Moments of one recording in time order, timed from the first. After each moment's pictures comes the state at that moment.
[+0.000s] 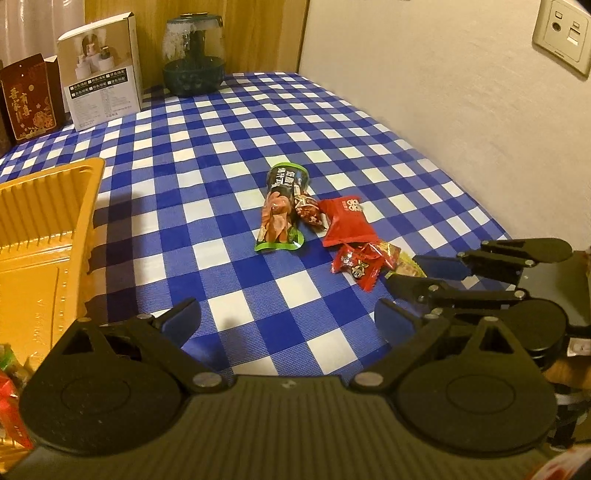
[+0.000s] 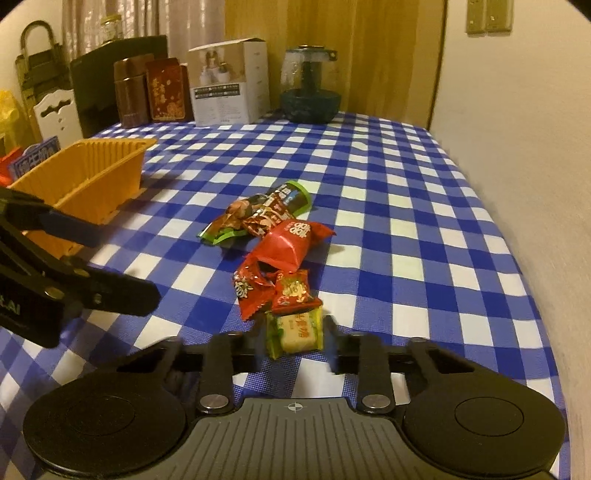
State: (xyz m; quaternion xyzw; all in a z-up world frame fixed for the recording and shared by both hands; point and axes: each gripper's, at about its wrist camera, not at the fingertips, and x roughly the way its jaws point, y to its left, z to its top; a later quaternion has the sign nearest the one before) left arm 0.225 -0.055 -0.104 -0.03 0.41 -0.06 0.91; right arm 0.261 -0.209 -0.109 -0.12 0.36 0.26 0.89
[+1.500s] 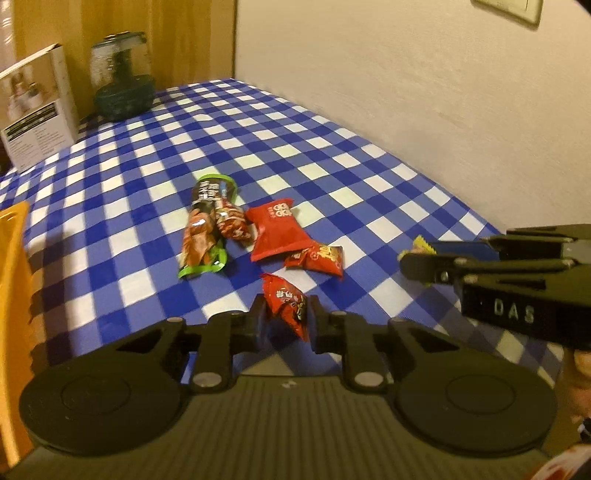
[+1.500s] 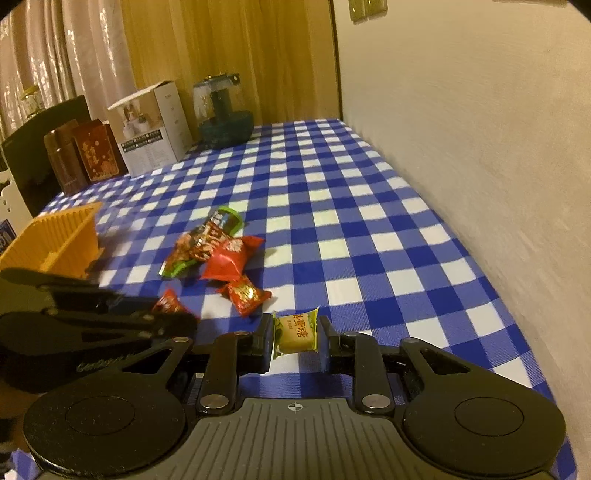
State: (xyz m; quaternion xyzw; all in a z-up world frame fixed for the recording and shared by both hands) left arm 0.237 -0.091 -0.113 0.02 0.39 -0.13 0.91; right arm 0.239 -0.244 -0.074 -0.01 0.37 0.16 0.92
